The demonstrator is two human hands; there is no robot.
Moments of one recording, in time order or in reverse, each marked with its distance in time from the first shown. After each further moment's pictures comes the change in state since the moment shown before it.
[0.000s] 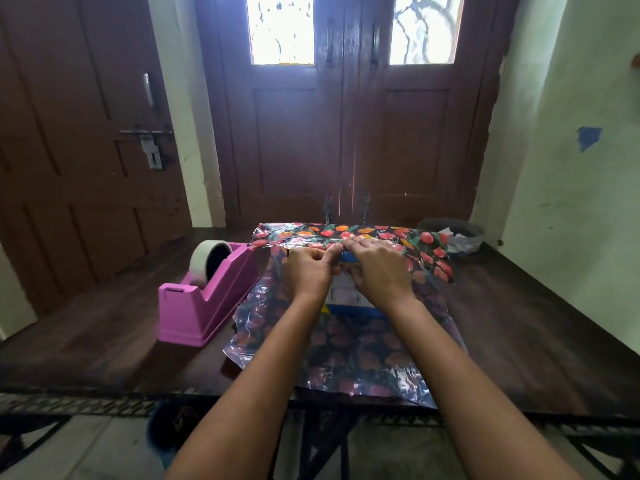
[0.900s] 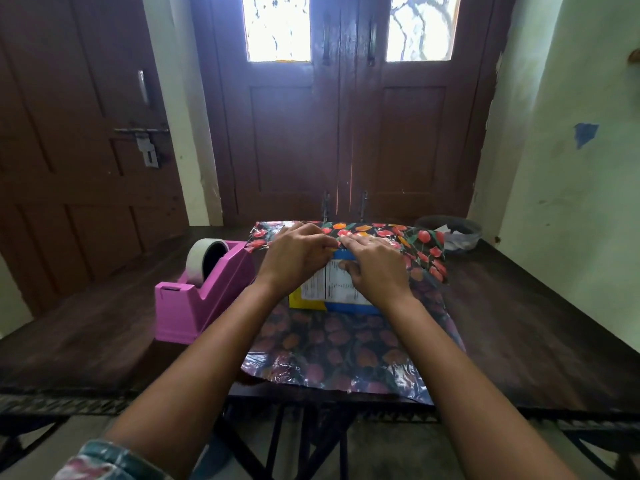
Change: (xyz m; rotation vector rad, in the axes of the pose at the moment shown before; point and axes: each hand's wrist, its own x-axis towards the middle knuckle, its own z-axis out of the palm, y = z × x) left_hand 0.026 -0.001 -0.042 0.596 -0.226 0.876; right_hand -0.002 0.001 0.001 0.035 0.018 -0.011
